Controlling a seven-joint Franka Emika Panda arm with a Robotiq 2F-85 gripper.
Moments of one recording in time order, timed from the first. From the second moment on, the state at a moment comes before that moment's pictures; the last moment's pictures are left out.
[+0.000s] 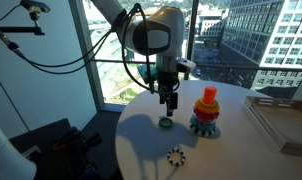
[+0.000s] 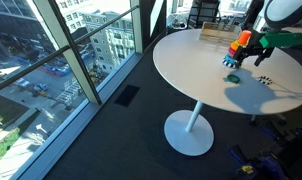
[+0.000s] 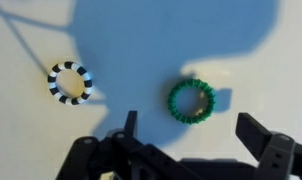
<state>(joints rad) -0.10 0.23 -0.14 -2.24 -0.04 2.40 0.27</state>
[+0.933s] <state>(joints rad) -0.10 0.33 -0.15 -2.20 -0.04 2.47 0.29</state>
